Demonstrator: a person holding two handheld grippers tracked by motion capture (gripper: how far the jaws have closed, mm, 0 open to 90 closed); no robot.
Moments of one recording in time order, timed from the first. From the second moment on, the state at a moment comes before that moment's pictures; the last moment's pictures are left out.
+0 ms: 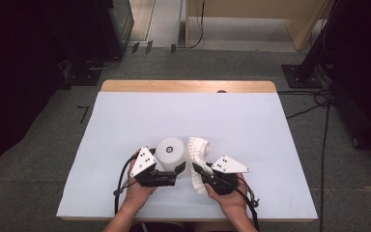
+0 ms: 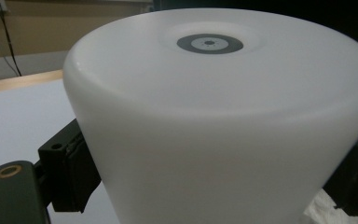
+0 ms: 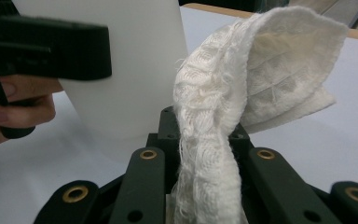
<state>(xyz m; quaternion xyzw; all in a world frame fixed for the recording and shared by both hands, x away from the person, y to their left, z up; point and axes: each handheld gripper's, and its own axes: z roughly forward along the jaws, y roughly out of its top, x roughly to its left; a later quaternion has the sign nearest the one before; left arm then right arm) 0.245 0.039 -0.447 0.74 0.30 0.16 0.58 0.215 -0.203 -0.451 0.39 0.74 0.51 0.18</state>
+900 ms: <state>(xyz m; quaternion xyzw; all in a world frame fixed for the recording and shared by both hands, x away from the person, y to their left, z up) 0.252 0.033 -0.461 0.76 0.28 0.20 0.55 0.220 -0.205 -0.459 0.40 0.75 0.49 0.19</state>
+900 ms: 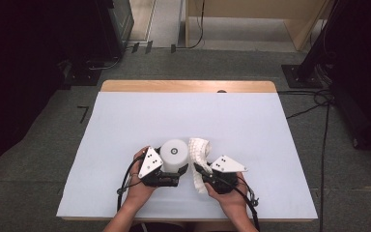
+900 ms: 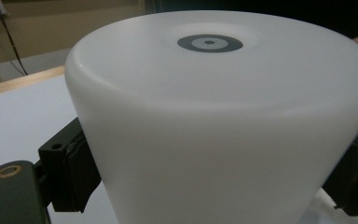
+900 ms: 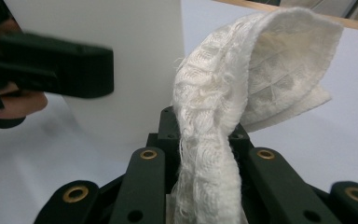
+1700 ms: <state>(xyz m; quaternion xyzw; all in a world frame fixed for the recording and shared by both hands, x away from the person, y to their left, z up) 0.235 0.011 -0.474 0.73 0.38 0.29 0.49 0.223 -0.222 -0.456 0.42 0.73 0.50 0.19</state>
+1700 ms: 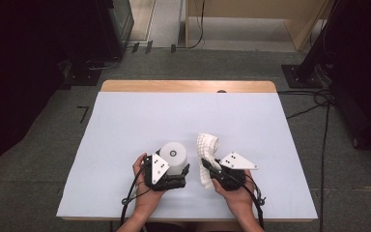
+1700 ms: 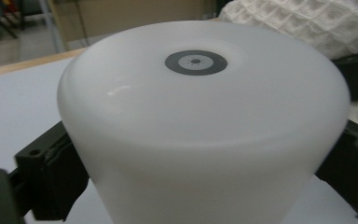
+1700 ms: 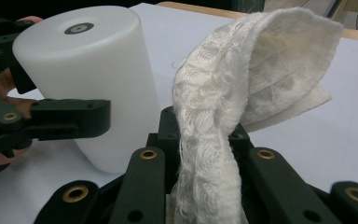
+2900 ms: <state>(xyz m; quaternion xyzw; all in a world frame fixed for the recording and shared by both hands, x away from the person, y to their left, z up) 0.248 0.048 -0.445 0.74 0.27 0.16 0.59 0.212 -0.202 -0.444 0.37 0.74 0.52 0.19</state>
